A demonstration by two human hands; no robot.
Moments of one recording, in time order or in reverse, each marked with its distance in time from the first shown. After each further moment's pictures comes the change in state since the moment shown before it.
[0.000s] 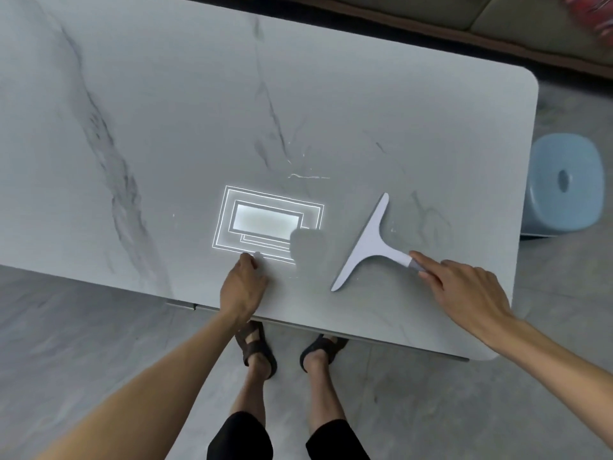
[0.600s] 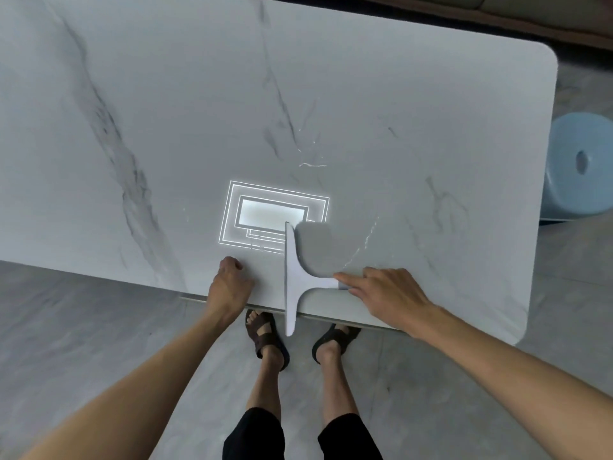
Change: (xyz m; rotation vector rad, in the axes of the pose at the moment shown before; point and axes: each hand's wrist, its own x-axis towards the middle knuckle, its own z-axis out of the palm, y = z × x) left_hand 0.000 -0.051 -0.023 -0.021 -0.061 -0.084; right_hand 0.022 -0.114 0.050 0.035 -0.051 -0.379
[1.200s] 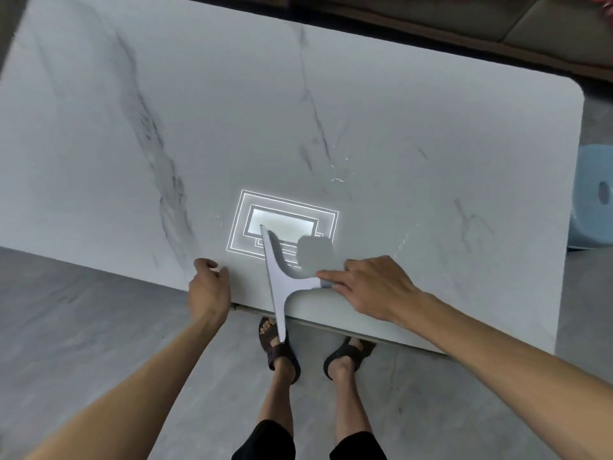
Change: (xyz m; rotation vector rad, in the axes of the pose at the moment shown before) left_hand 0.011 -0.047 -0.064 -0.250 0.347 -0.147; right_hand 0.072 -0.062 -0.048 -0.002 -0.090 -0.148
